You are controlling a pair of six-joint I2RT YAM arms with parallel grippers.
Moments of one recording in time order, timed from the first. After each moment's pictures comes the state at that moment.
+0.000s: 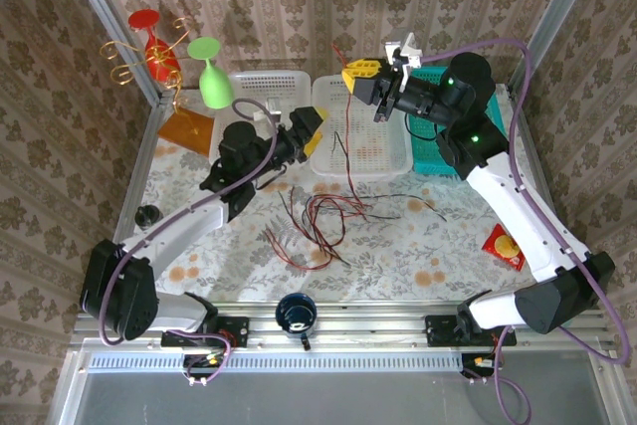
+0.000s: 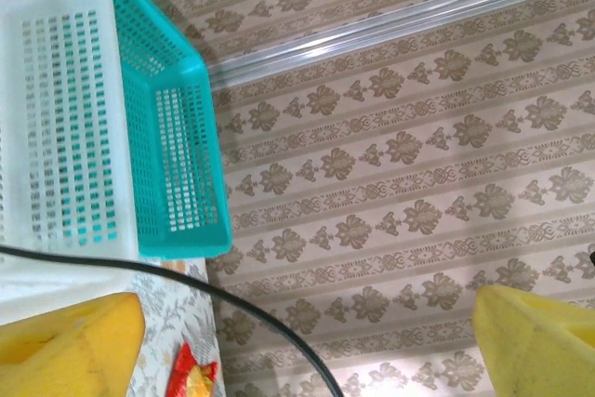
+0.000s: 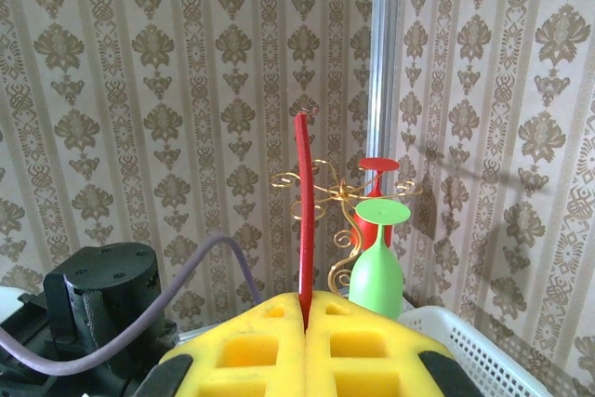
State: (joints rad) left arm -0.59 1.34 0.93 0.43 0.45 -1.32; right arm 0.39 1.38 1.50 0.07 -0.70 0.09
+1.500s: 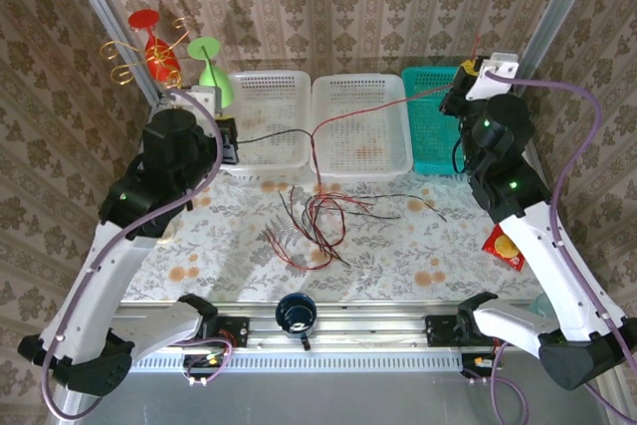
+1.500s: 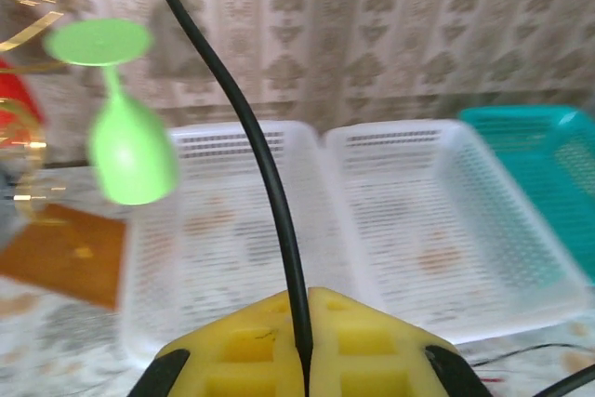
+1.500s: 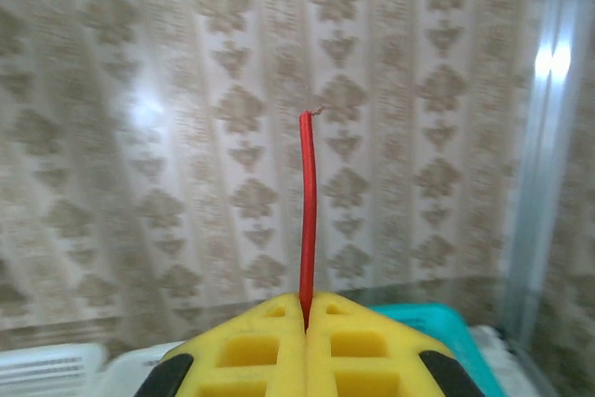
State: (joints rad) left arm -0.56 1.00 1.42 -0.75 -0.27 -0.16; right arm 0.32 1.08 1.27 -0.10 0.53 0.03
